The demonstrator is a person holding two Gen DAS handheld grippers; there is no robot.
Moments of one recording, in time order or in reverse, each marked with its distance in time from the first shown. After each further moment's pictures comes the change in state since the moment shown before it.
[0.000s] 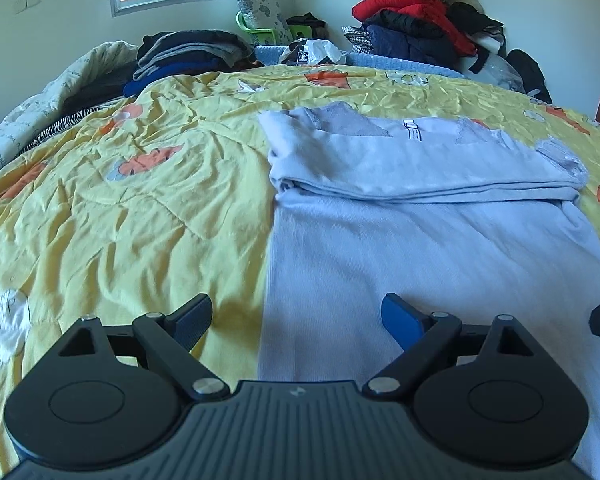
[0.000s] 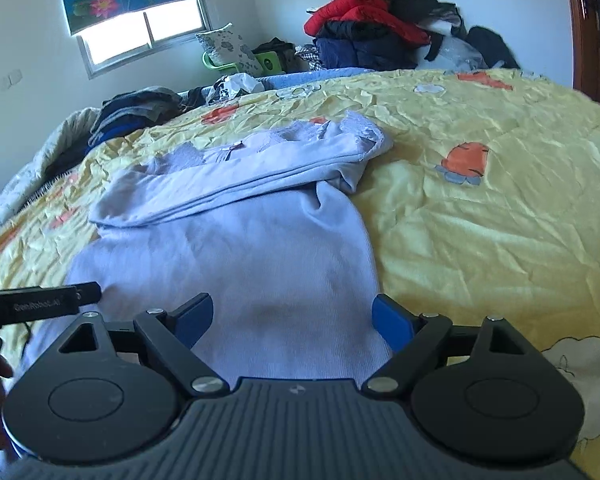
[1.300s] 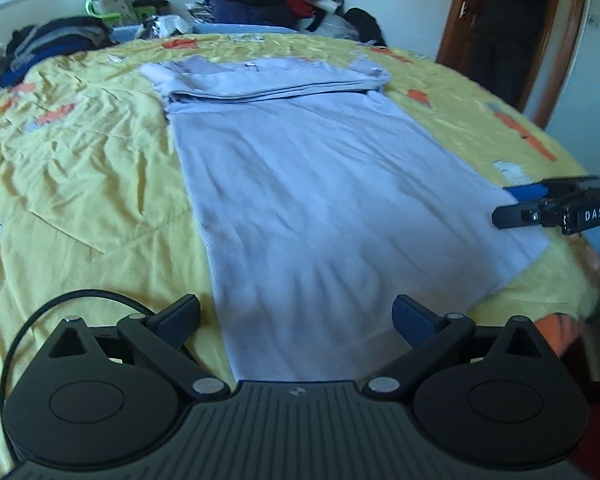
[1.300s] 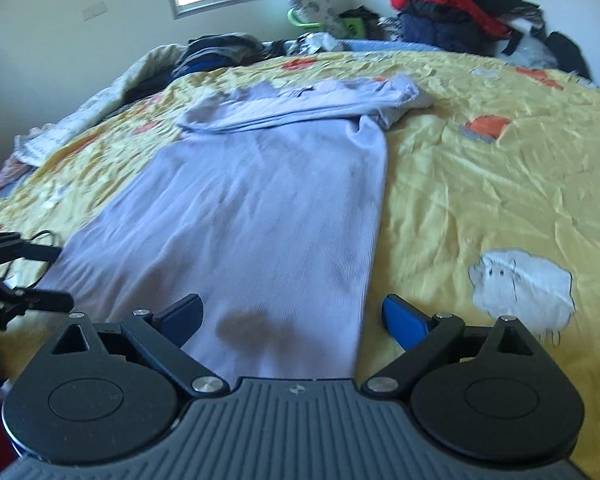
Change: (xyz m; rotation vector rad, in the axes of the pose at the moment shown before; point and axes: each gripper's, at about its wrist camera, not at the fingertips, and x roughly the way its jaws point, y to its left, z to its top) left arm -0.096 0.052 -0.093 0.208 0.094 -0.492; right arm -0.083 -0.032 -0.049 -0.181 0.135 0.222
